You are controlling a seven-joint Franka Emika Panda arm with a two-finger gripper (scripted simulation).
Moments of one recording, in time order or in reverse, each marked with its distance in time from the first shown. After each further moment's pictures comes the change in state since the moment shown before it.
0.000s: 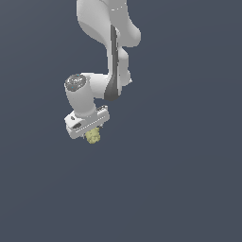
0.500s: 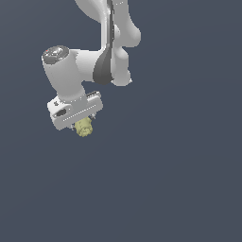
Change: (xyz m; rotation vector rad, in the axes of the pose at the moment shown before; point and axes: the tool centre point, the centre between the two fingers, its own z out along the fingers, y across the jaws) arm -0.002 0.025 -0.090 -0.001 -0.001 0.008
